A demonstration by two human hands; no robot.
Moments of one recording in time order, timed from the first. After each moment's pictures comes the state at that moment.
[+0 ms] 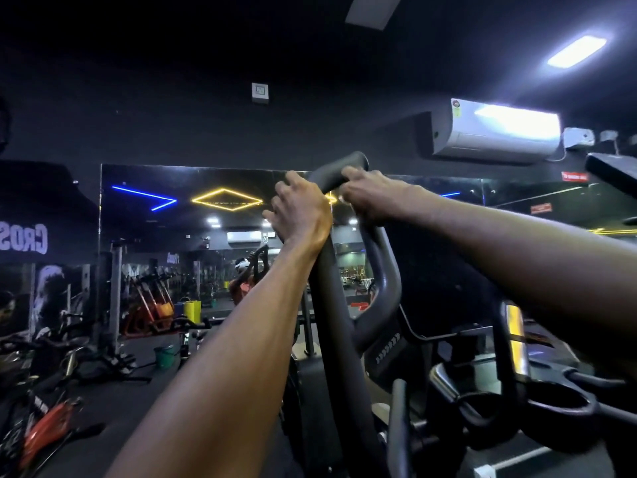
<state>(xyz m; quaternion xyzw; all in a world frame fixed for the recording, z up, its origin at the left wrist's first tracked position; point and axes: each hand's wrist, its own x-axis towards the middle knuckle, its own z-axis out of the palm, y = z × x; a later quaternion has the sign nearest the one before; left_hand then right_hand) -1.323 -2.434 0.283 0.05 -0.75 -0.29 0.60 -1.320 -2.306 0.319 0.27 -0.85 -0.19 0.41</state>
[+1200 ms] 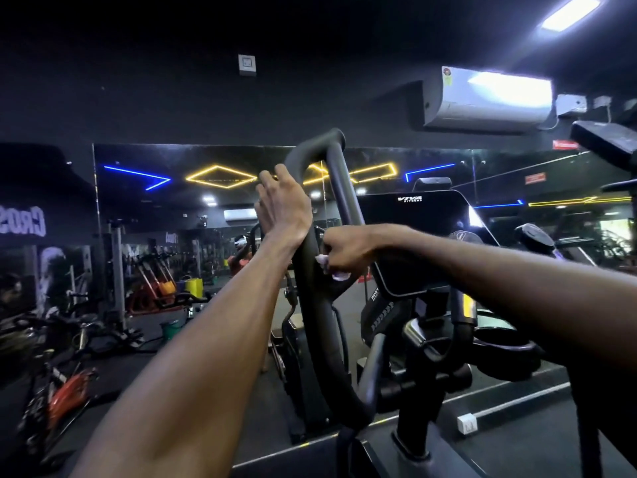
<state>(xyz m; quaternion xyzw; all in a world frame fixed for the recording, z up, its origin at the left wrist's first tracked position) -1.300 -2.429 0.243 0.04 -0.77 -0.20 0.61 -1.246 -2.301 0.218 0.33 -0.93 0.03 0.14</state>
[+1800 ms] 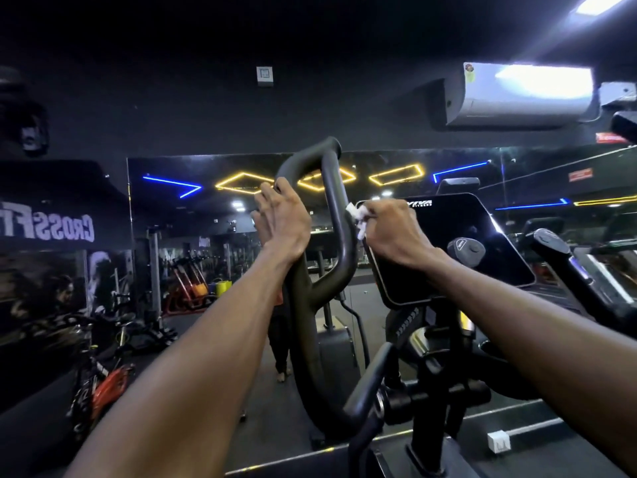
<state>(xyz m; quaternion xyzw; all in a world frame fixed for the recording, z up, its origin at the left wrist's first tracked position) -1.293 -2.404 0.235 0.07 -0.80 -0.17 0.58 -1.304 -2.226 0.212 0.29 -0.79 0.27 0.47</state>
